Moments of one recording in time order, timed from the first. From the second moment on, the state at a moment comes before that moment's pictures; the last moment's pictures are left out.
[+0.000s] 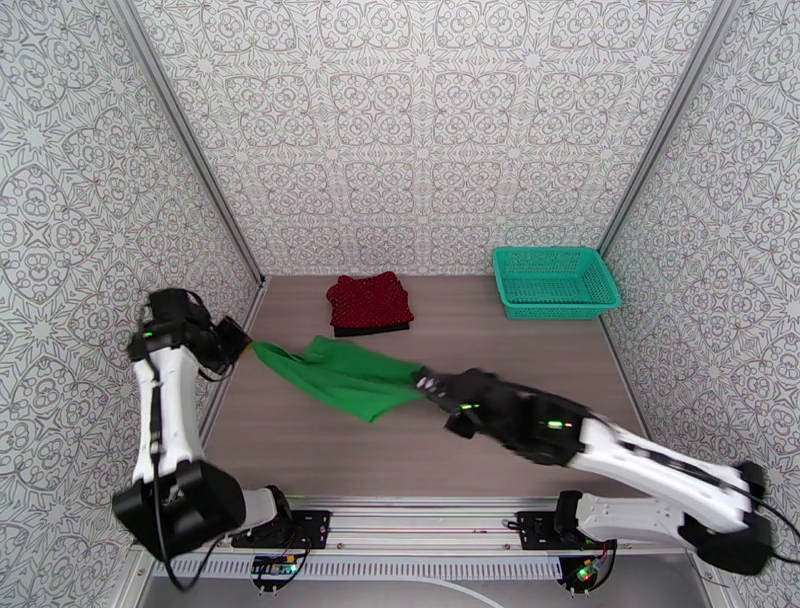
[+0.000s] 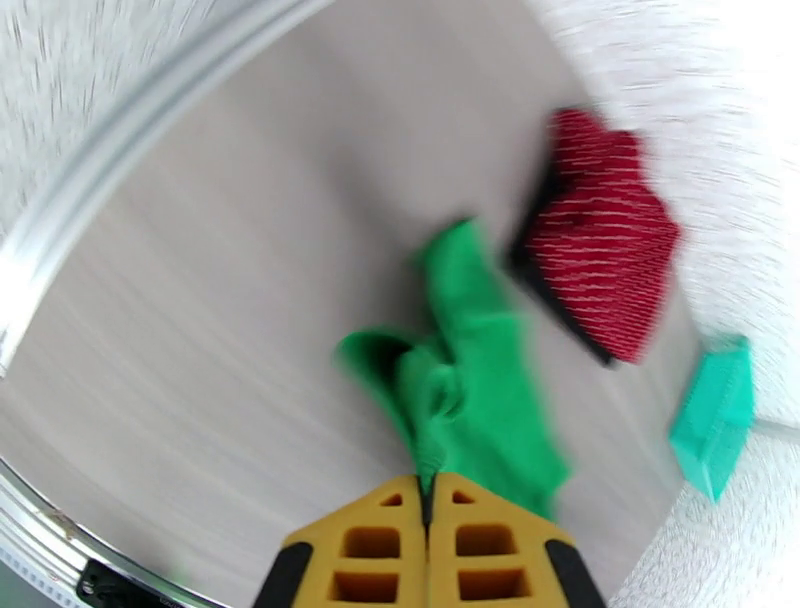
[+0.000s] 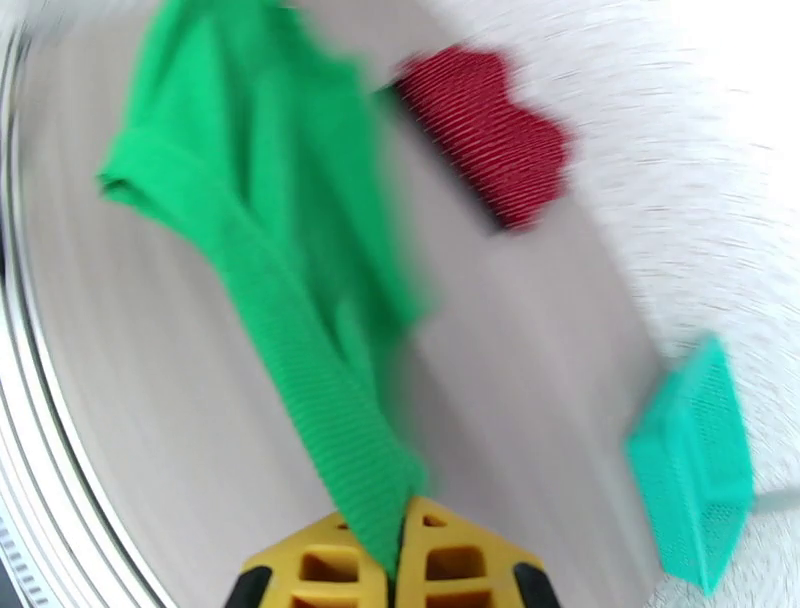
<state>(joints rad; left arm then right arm) 0.47 1.28 1.50 -1.14 0.39 -0.49 1.10 1.02 1.19 -0.81 0.43 -0.20</state>
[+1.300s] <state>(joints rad) 0.36 1.56 1.93 -0.97 0.57 -0.74 0.38 1.43 1.67 -0.66 0.17 -0.32</state>
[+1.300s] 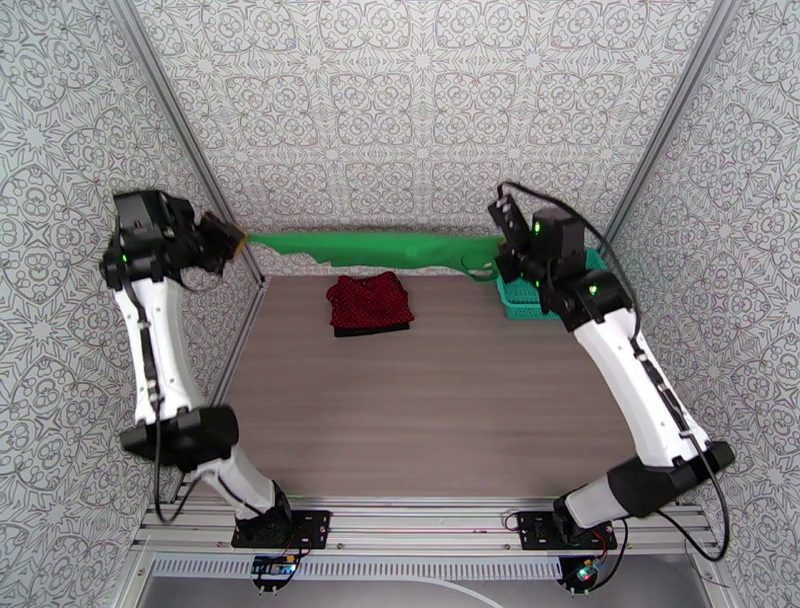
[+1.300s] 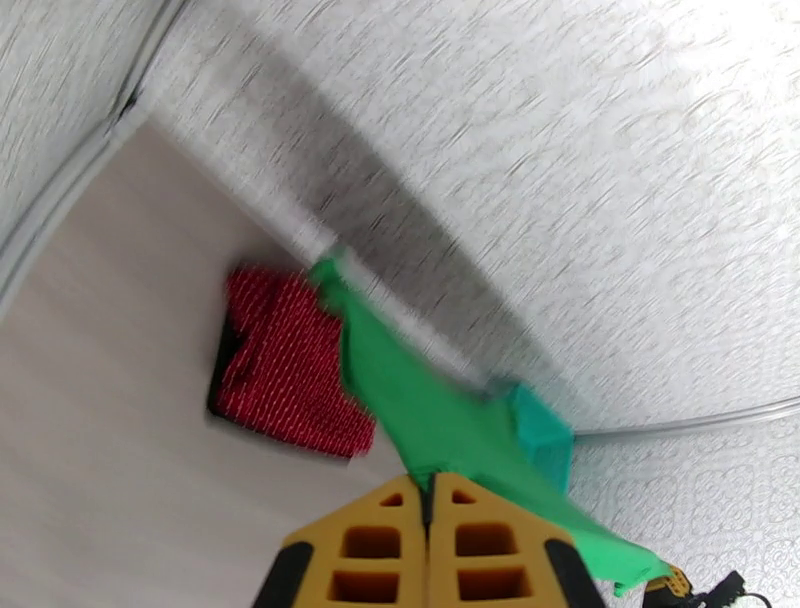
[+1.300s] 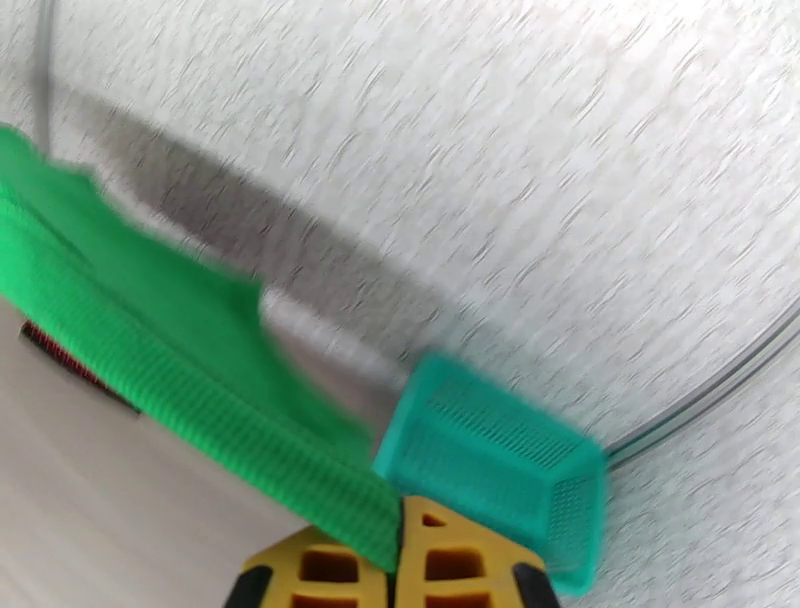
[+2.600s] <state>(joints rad) 0.33 0.58 0.44 -0.96 0.19 -0.89 0.76 1.34 0.90 -0.75 0.20 0.21</state>
